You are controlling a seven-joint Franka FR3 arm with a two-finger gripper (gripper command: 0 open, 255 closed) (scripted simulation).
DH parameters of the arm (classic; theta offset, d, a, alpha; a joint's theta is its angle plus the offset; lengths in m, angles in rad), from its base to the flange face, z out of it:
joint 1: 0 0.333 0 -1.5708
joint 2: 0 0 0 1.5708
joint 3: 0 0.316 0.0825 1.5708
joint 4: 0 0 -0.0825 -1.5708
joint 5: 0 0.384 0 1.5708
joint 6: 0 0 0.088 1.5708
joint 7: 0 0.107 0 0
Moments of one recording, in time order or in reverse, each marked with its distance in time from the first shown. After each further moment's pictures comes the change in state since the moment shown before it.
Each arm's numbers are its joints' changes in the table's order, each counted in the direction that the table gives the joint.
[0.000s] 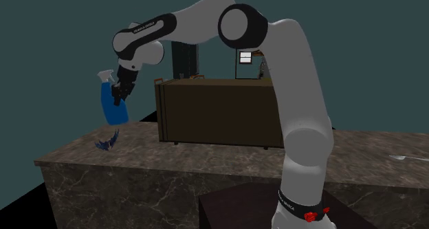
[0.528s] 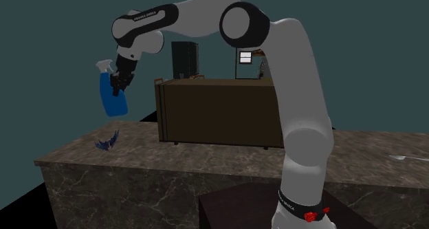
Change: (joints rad) arm 0.001 -0.017 -0.003 0.083 -0.011 -0.099 0.019
